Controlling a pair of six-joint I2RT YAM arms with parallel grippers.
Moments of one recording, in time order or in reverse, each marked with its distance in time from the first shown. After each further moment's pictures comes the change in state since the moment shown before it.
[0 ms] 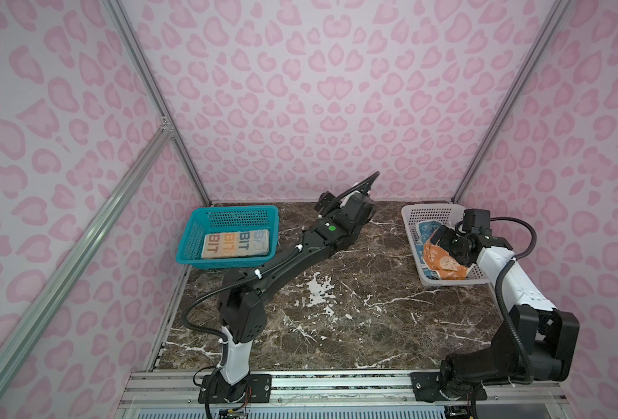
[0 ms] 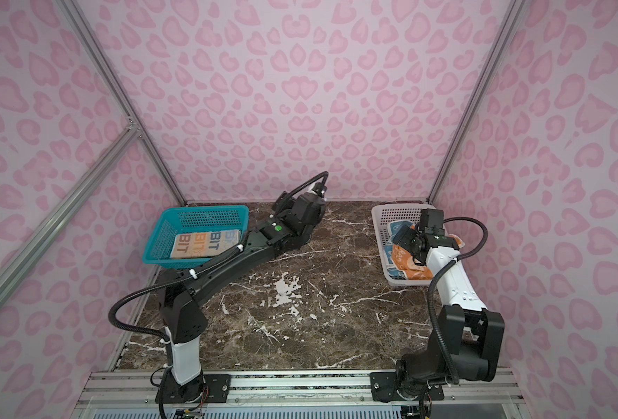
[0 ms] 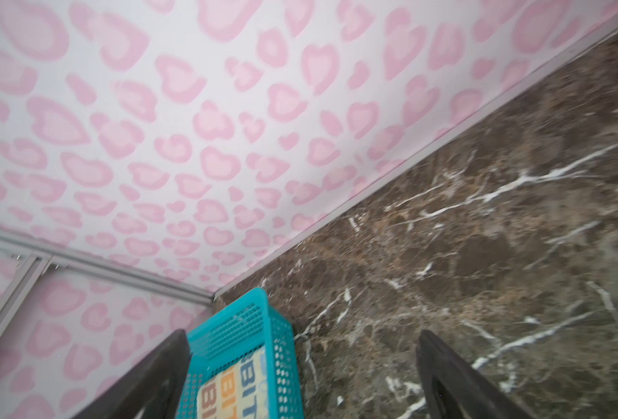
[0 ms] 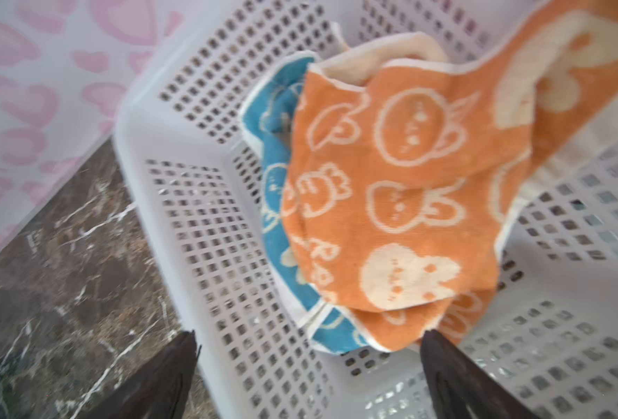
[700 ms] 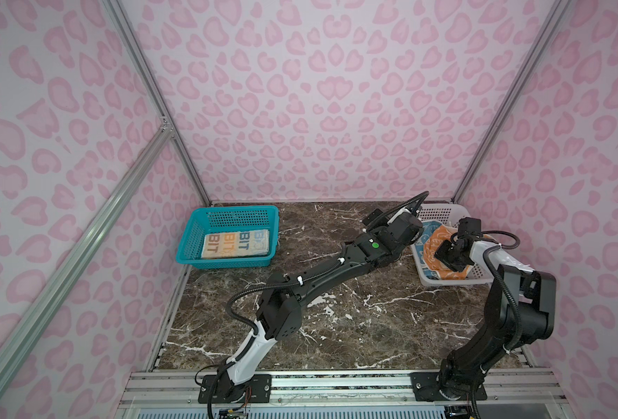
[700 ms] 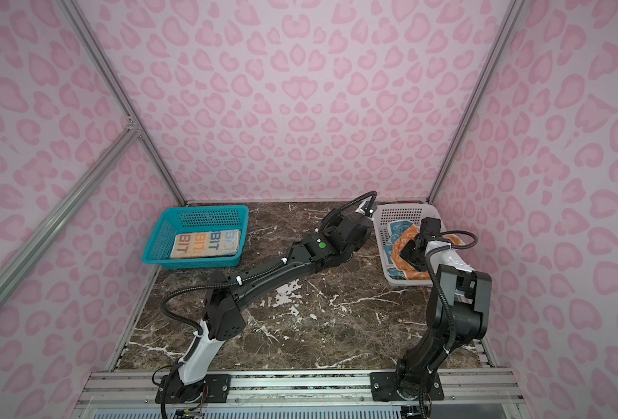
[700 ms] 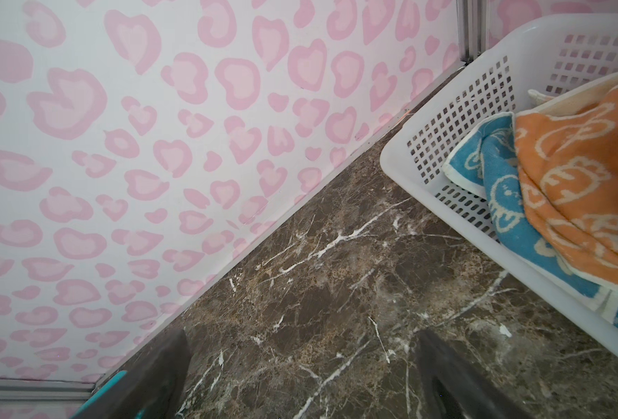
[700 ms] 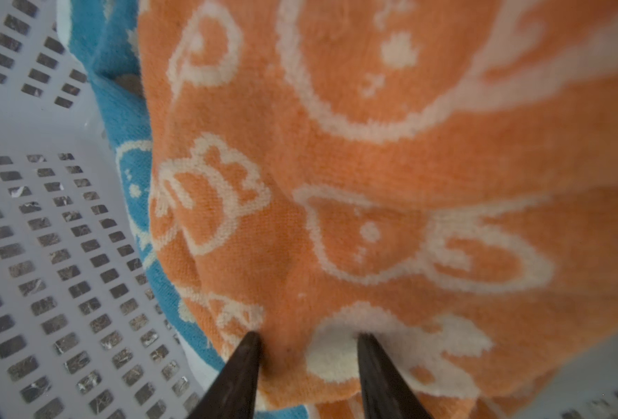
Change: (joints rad) left arm -0.158 0.228 0.252 0.006 0.137 -0.105; right arm -0.049 0.248 -0.010 0.084 -0.064 -0.017
